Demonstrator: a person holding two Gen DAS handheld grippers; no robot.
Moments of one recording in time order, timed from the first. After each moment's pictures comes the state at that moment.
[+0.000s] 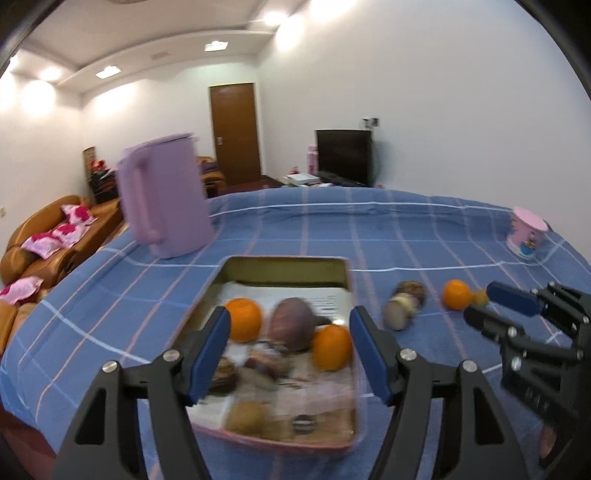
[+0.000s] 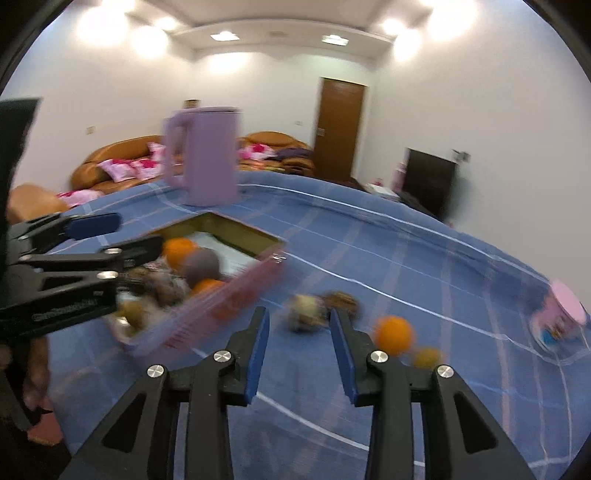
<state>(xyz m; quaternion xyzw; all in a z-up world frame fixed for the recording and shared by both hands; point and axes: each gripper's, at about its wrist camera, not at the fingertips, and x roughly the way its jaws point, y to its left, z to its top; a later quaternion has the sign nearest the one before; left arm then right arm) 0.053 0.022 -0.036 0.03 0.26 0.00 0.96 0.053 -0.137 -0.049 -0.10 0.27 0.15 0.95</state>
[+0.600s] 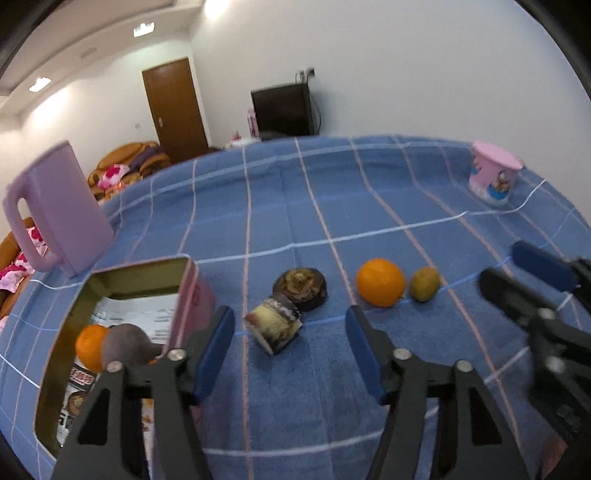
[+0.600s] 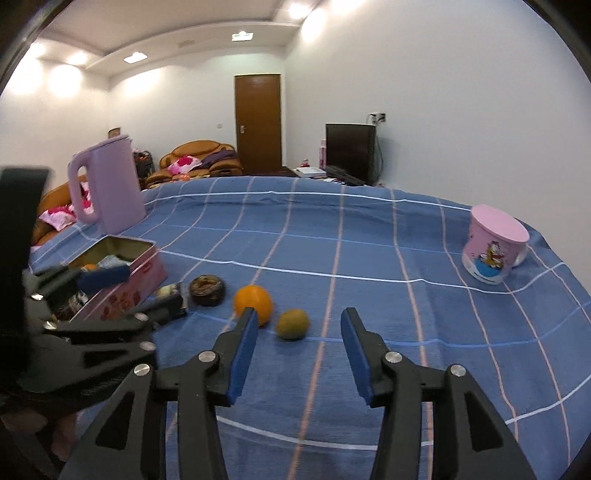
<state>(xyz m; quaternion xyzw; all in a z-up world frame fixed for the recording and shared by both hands) 0.124 -0.090 -0.069 0.09 0.35 -0.08 0.93 0.061 -0.225 -0.052 -0.01 0.28 0.05 0.96</state>
